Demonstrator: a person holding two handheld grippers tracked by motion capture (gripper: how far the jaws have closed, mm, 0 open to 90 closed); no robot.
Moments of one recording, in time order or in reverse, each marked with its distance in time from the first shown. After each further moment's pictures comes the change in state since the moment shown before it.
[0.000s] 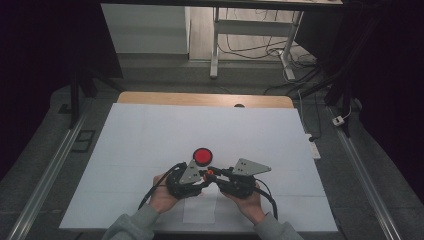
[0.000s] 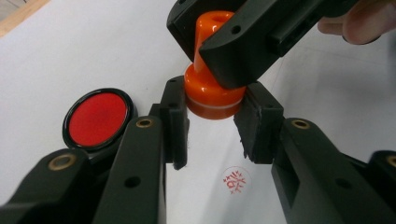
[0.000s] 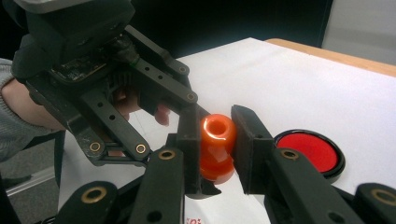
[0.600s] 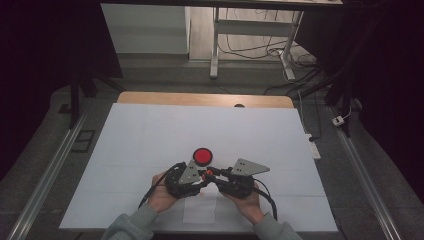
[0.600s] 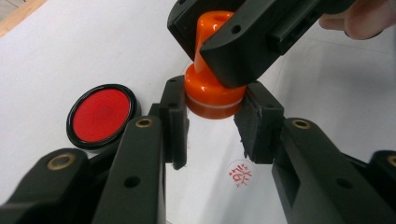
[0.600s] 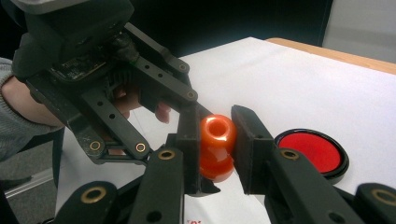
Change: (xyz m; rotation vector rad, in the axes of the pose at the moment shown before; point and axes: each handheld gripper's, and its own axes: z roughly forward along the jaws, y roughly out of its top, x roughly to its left) left arm 0.002 -0.001 -0.001 0.006 0.007 0.025; right arm 0.000 -0.001 0.003 -0.002 -0.001 -0.002
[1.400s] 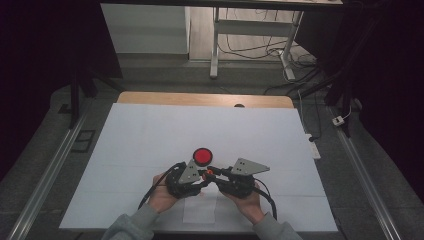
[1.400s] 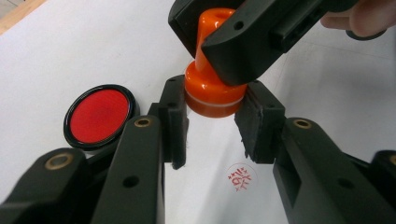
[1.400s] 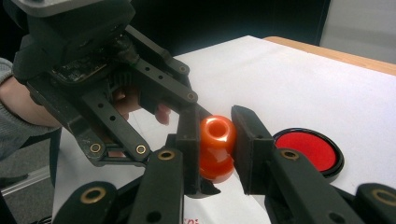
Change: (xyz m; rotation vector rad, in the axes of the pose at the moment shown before) left arm 0.000 -0.001 0.002 -0.012 -0.002 -0.021; right arm 0.000 0.002 -0.001 0.010 -0.010 -0.005
